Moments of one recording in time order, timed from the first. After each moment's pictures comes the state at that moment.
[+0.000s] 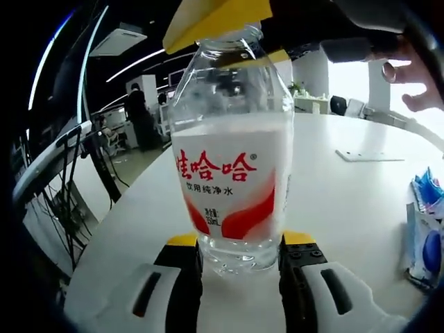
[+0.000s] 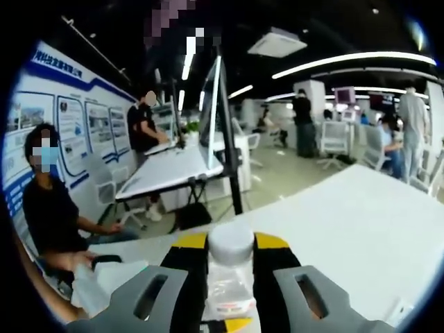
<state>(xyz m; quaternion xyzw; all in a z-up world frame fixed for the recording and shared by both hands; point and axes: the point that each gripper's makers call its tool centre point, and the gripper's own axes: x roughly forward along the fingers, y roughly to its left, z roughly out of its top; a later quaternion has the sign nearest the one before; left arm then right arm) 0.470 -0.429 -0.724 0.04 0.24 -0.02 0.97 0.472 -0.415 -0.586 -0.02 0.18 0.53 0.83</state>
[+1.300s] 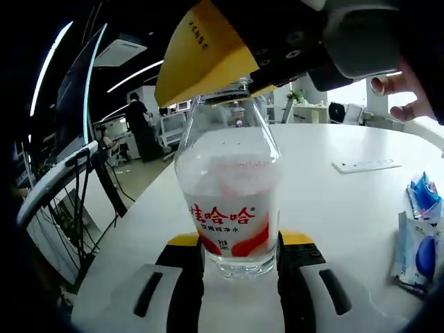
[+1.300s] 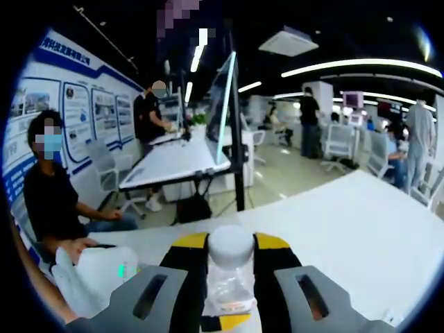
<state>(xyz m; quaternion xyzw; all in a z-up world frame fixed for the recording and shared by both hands) 0.465 -0.434 -0.697 0.05 0.21 -0.02 0.98 0.461 -0.414 -0.584 -0.07 0.17 0.55 0.82</state>
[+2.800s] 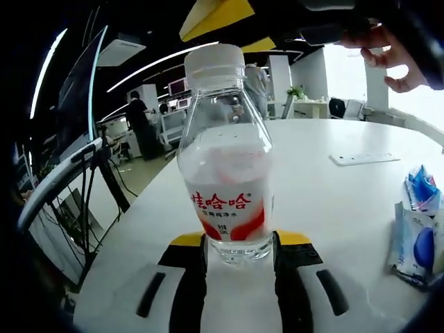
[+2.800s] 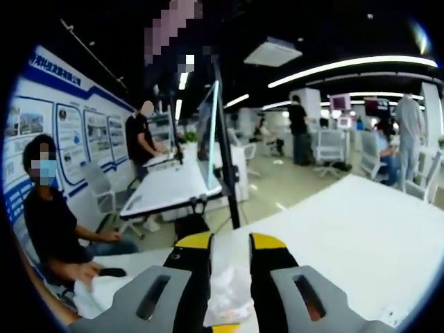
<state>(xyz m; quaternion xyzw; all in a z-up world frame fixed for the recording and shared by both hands) 0.451 -0.433 -0.701 0.06 0.22 -0.02 0.97 0.467 -0.430 -0.548 -0.02 0.15 0.52 0.84</state>
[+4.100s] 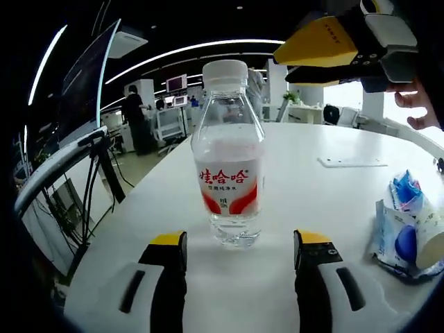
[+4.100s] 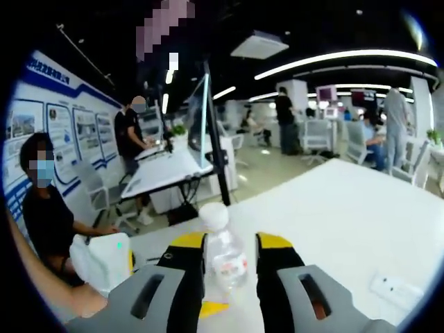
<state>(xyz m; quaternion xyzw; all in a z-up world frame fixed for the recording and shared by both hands) 0.422 -0.437 -0.699 0.02 0.22 -0.04 0.97 0.435 -0.478 -0.571 -0.02 0.18 0.50 0.85</state>
